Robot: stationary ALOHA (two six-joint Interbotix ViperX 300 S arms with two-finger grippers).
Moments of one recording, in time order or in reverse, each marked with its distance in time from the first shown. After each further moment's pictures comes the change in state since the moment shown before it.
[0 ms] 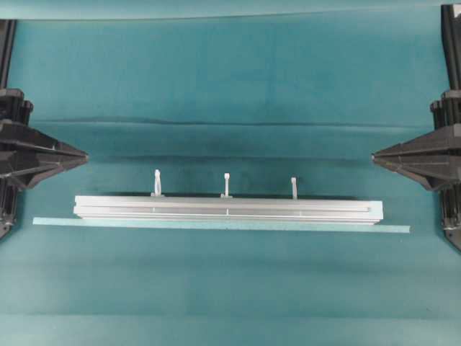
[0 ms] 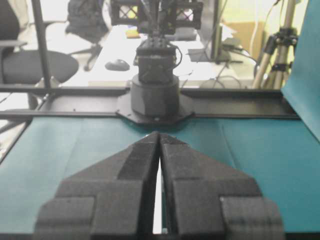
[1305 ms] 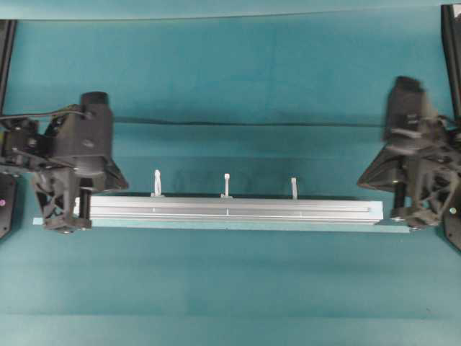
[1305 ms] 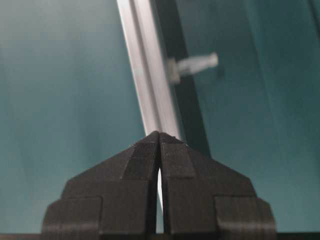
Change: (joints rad) left arm -0.006 0.480 -0.489 0.015 1.029 -0.075; right arm -0.064 0.367 -0.371 0.091 1.104 0.153
